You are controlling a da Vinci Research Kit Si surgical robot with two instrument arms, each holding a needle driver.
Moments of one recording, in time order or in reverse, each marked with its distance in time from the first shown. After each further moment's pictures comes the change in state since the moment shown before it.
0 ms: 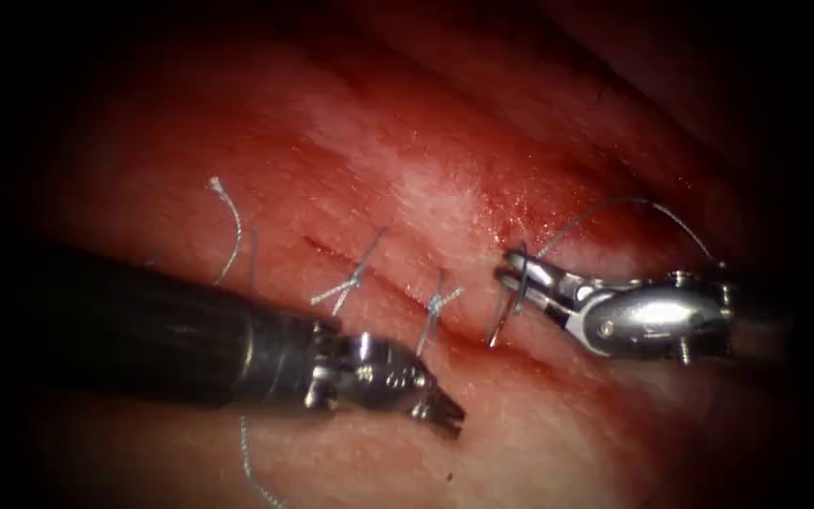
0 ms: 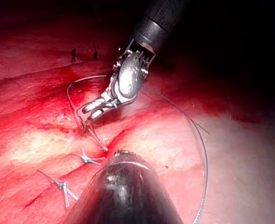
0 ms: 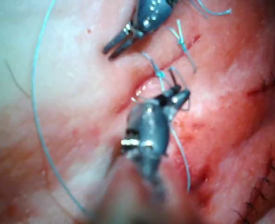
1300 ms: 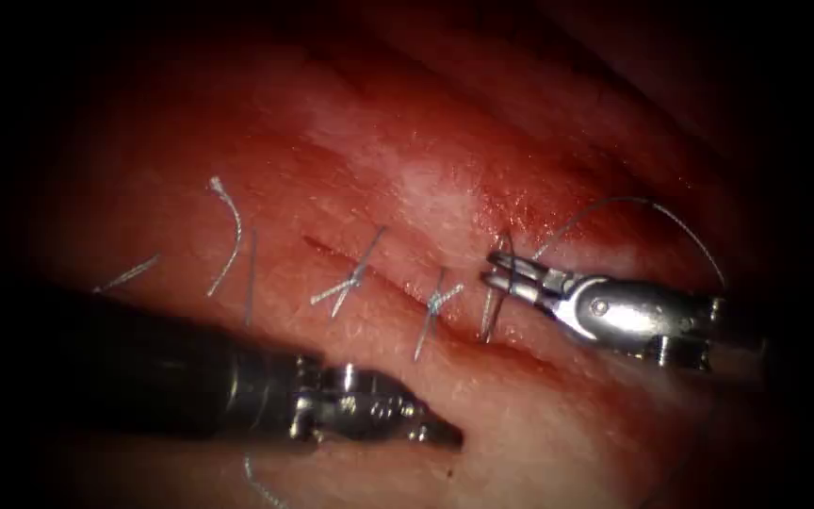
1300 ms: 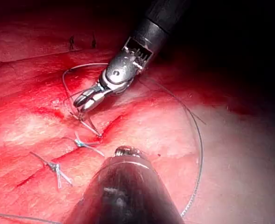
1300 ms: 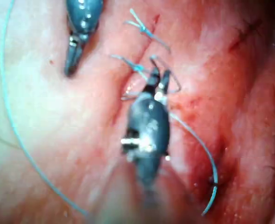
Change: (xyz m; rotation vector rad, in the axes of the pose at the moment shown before) right arm -0.001 0.001 0.002 0.095 -0.037 0.352; left arm -0.002 0.001 0.001 0.096 0.080 -0.038
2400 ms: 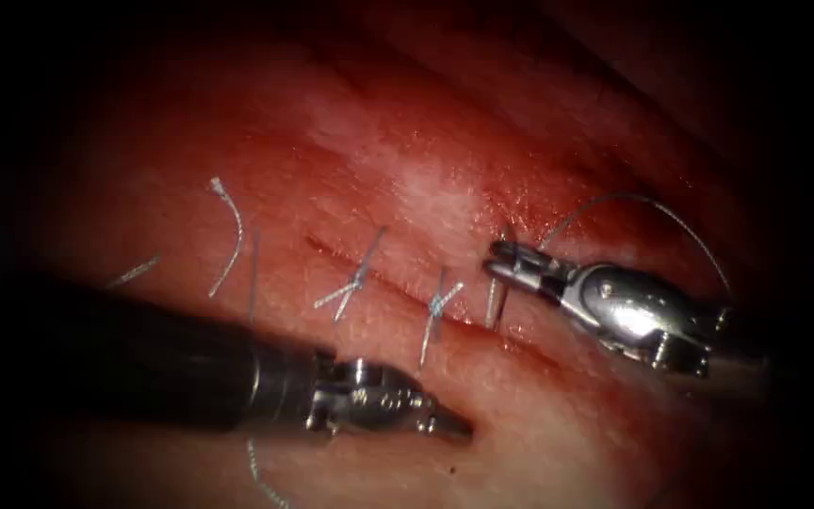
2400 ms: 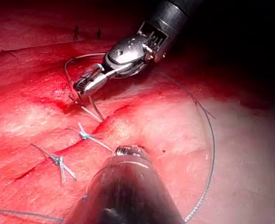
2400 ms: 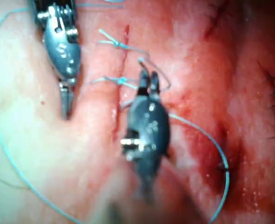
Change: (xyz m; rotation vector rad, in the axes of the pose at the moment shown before) right arm 0.002 0.002 0.000 -0.141 -0.064 0.314; left arm -0.003 0.000 0.003 -0.015 0.000 -0.029
